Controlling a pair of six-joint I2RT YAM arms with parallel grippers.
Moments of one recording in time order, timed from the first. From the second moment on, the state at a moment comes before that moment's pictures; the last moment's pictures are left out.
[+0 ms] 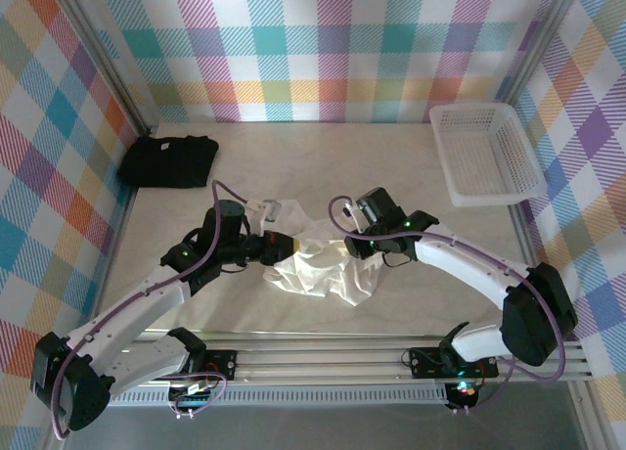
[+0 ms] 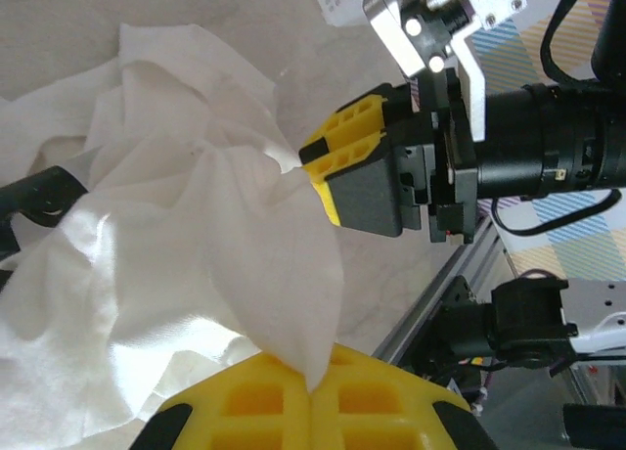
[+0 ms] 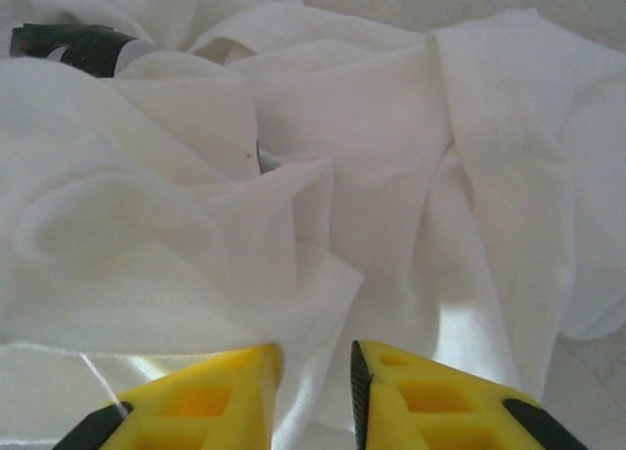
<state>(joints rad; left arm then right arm) -0.59 1.00 0.75 -0.31 0.49 -0.55 0.68 1.37 0.96 -0.60 -0.07 0.16</state>
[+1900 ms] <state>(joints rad) -0.59 1.00 0.76 -0.49 0.05 -0.50 0.71 1.44 1.13 -0.41 -0.23 0.09</state>
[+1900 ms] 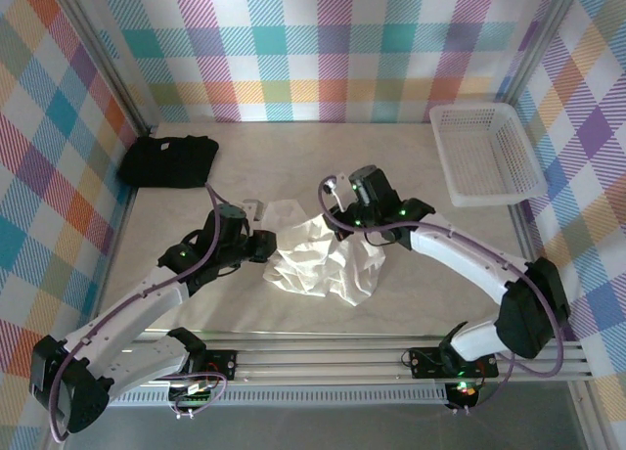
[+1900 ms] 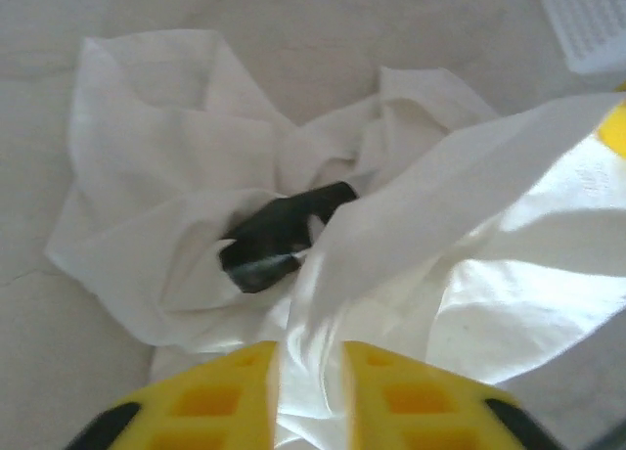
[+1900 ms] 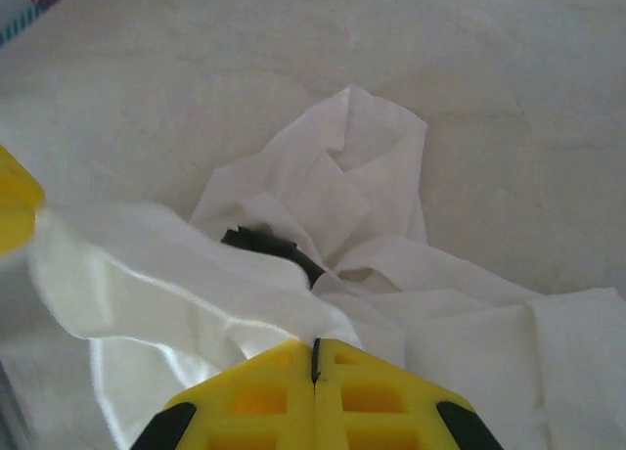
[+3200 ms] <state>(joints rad) -0.68 1.29 0.84 -0.39 0.07 -0.46 0.69 1.60 1.22 -0.42 -0.34 0.19</state>
